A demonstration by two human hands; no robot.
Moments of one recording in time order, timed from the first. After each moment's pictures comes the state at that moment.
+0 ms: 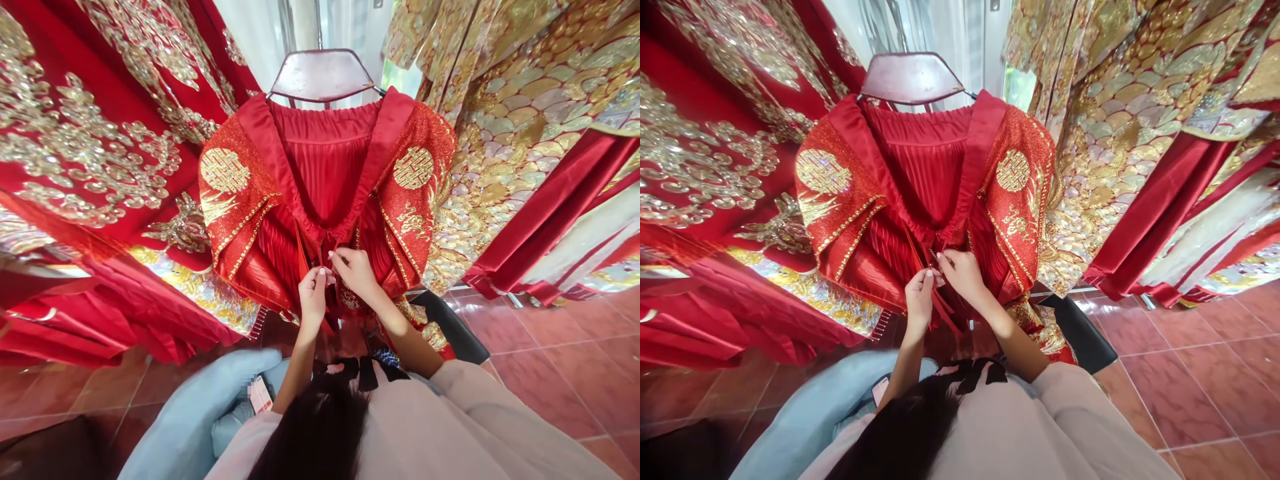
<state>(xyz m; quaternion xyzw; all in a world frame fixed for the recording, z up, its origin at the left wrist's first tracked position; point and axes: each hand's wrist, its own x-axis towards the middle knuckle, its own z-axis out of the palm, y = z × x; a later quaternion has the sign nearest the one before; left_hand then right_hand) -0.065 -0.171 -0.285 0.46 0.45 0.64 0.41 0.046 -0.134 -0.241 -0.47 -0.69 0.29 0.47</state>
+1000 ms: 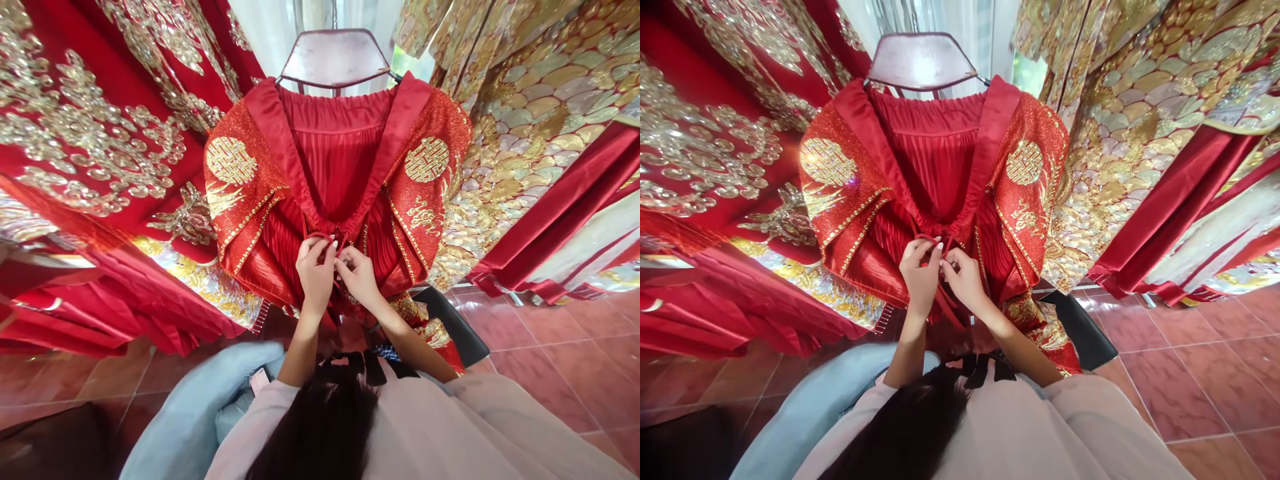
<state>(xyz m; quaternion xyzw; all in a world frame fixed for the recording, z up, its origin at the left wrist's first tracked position) -0.065 -0.153 -0.243 0.59 0.49 0.63 0.10 0.031 -0.155 -0.255 -0.42 -0.59 0.43 0.54</state>
